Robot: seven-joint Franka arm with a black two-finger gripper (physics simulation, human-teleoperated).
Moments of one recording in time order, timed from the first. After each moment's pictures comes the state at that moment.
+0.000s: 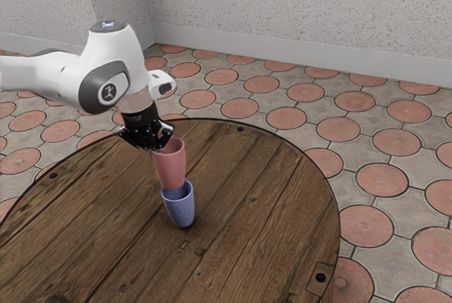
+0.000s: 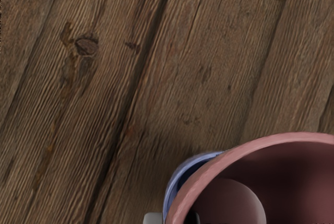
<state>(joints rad) -0.06 -0.05 0.02 -2.14 0.03 2.21 -0.43</state>
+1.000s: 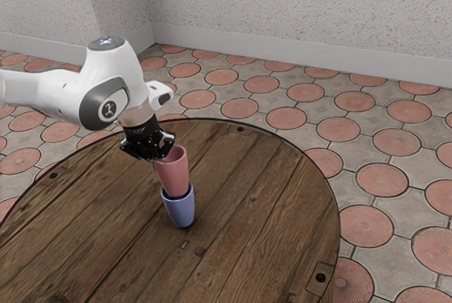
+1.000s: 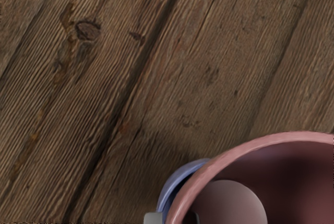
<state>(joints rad) -0.06 -0.05 0.02 -2.22 0.01 2.32 -0.53</state>
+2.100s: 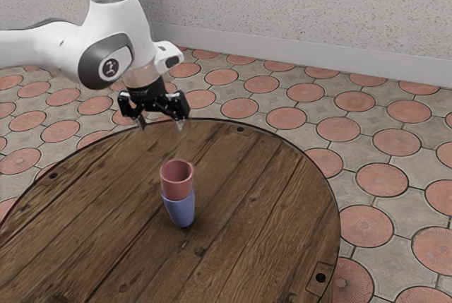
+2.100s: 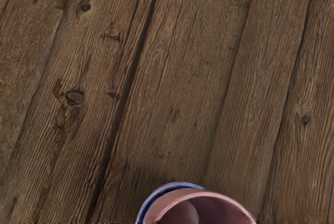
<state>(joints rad) -0.11 -0.08 0.02 -2.02 0.07 2.11 -0.39</state>
